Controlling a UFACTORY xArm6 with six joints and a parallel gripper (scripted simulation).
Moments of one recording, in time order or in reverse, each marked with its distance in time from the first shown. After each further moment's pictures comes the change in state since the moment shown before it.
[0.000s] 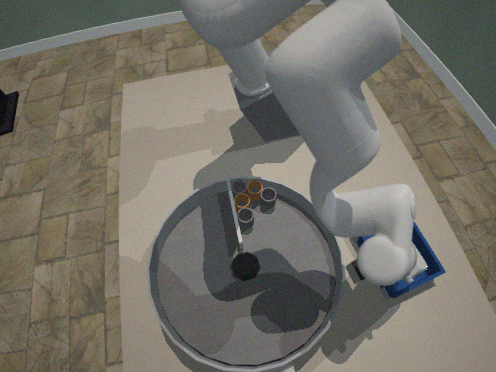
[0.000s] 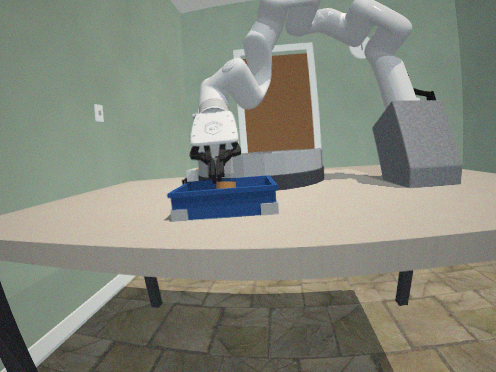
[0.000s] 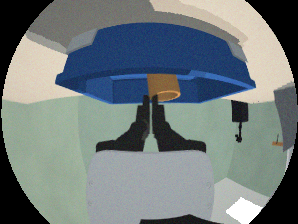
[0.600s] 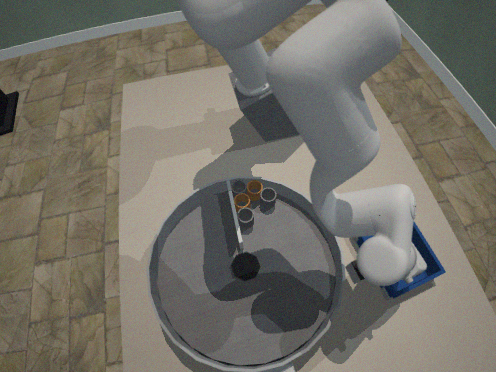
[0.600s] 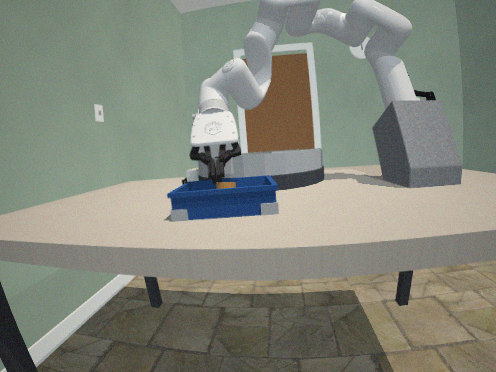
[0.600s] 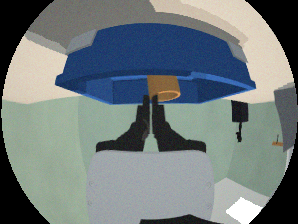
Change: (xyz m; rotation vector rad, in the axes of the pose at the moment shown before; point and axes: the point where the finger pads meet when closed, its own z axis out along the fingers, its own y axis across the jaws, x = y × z) arm 0.001 0.000 0.001 0.000 0.000 0.000
